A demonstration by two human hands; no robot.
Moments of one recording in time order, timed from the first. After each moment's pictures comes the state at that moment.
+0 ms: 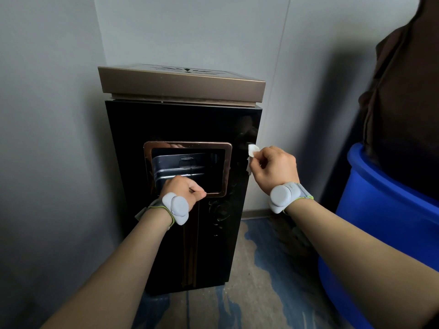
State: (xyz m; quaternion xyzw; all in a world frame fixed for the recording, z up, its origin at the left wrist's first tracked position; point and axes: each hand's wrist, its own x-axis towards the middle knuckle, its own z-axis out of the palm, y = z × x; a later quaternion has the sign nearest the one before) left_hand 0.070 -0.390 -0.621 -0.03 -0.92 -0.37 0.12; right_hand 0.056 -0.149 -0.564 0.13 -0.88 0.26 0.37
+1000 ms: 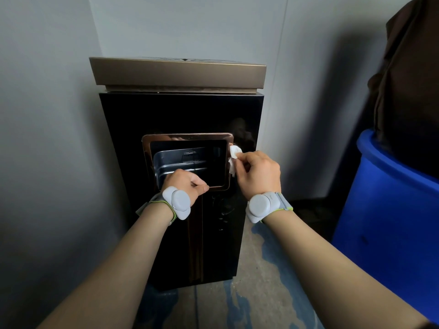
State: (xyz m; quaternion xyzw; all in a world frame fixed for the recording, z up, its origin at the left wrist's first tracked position) left_hand 0.069 -0.389 -0.622 -0.04 -0.92 -0.36 0.13; right_hand 0.069 -0.194 -0.597 0.11 -0.86 0.33 0.37
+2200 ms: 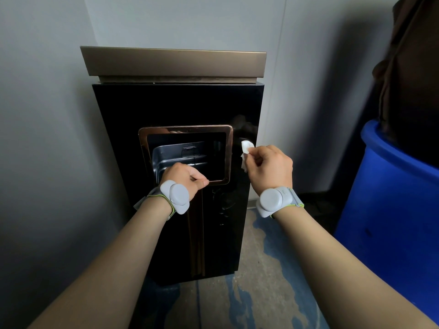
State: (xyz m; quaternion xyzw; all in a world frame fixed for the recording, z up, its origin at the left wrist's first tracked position) left_hand 0.066 -0.391 -0.625 -0.05 -0.93 -0.35 0.14; right_hand 0.068 -0.176 -0.603 0.07 -0.86 0.35 0.37
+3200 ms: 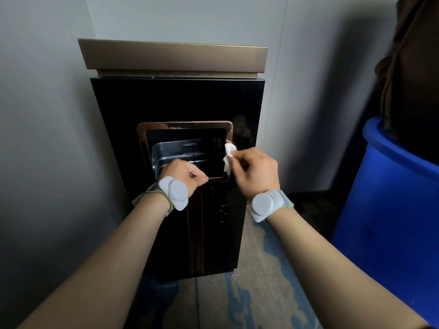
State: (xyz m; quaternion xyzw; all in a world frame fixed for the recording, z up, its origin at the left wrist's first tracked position) left_hand 0.068 -0.390 -0.623 -0.04 -0.93 -0.35 0.14; right_hand 0.071 -0.193 -0.618 0.18 -0.83 0.37 0.37
